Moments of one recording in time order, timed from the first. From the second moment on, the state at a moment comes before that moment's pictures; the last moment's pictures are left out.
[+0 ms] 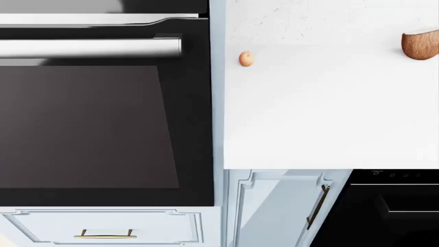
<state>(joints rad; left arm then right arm) -2.36 0.00 0.27 -1.04 -0.18 -0.58 0.14 1.05 0.40 0.14 -0.87 0.69 0.94 0.48</state>
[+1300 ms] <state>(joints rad) -2.36 -0.04 0.01 -0.21 0.20 -1.21 0.51 1.06 0.39 0.09 -0.85 0.71 0.91 0.51</state>
